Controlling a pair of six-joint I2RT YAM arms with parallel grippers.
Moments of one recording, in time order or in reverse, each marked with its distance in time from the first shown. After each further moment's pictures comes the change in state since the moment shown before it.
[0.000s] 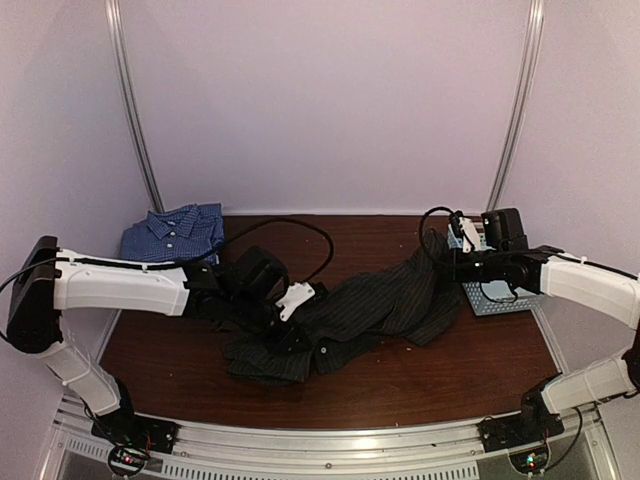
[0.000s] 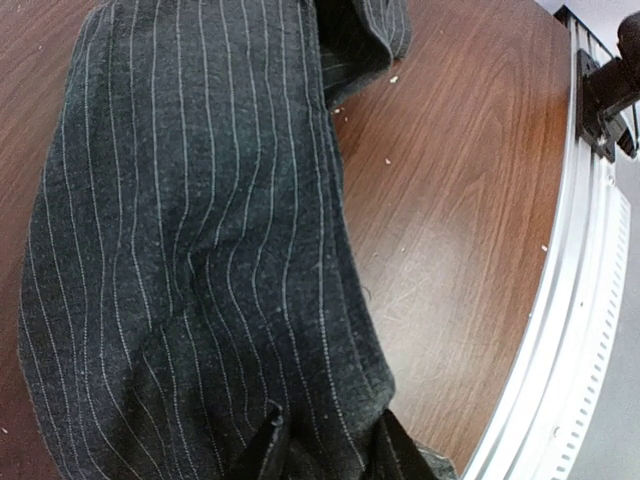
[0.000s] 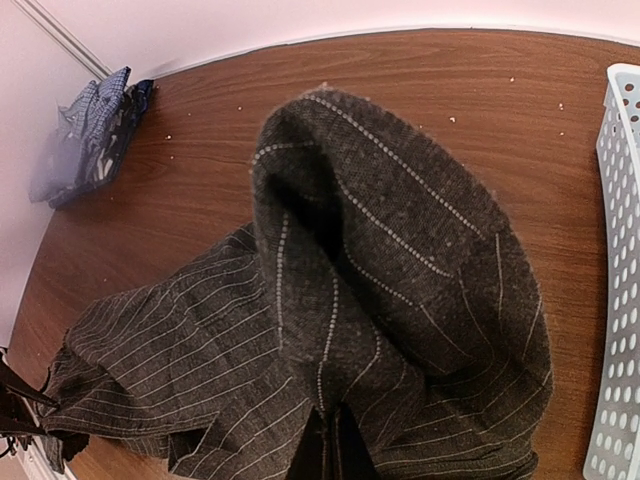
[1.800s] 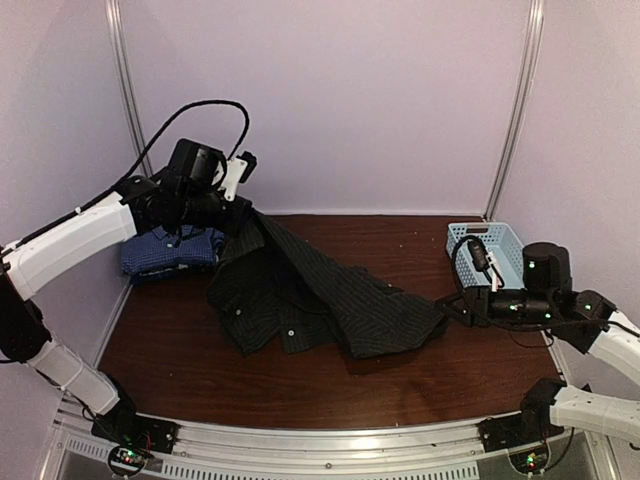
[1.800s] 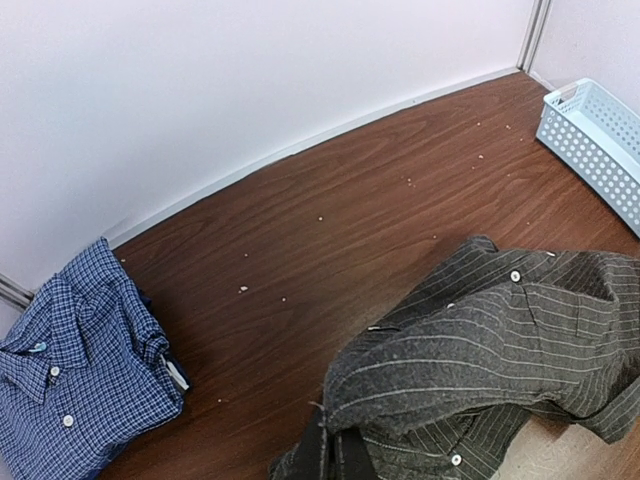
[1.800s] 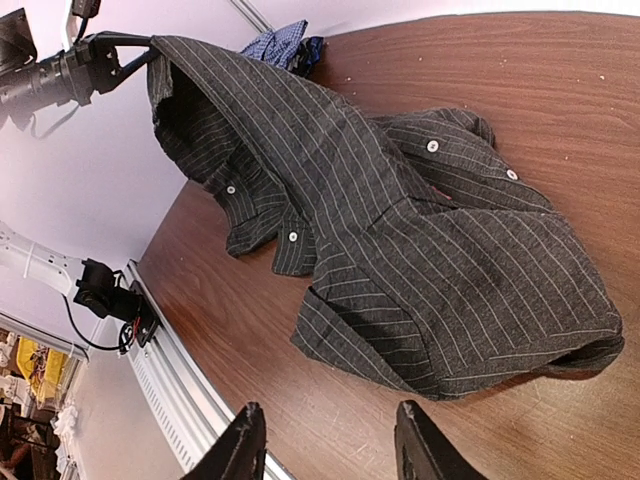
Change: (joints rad) left arm 0.330 -0.111 0.407 -0.206 -0.406 0.050; right arm 0.211 -0.565 -0.207 -0.212 -0.160 0.152
